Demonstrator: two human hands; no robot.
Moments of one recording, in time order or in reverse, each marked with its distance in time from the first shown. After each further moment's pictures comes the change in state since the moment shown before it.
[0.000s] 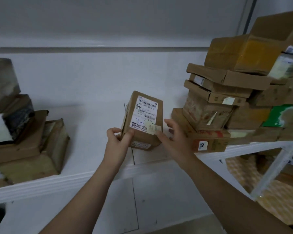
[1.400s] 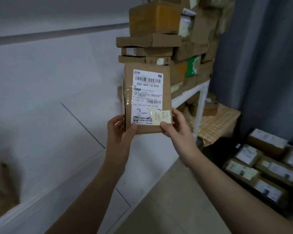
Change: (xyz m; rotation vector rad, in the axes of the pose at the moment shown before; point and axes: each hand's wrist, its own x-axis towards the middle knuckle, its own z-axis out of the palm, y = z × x) left_hand -0.070 -0.013 0.030 -0.361 -0.626 0.236; right_hand -0.138 0.008 -0.019 0.231 0.543 0.030
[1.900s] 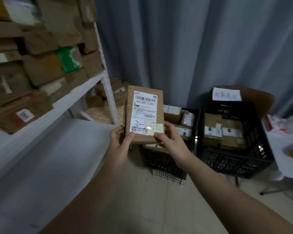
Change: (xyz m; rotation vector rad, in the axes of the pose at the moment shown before) left_hand -0.095 -0.087 0.249 0.012 -0.523 -0.366; right_hand -0.134 -0.007 -0.274 -0.191 0.432 0.315
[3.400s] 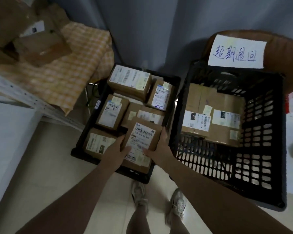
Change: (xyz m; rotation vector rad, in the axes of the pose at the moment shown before) left_hand 0.281 -0.281 0.271 0.737 -0.436 -0.570; right_hand 0.285 0.265 -0.251 -0.269 -0.008 0.646
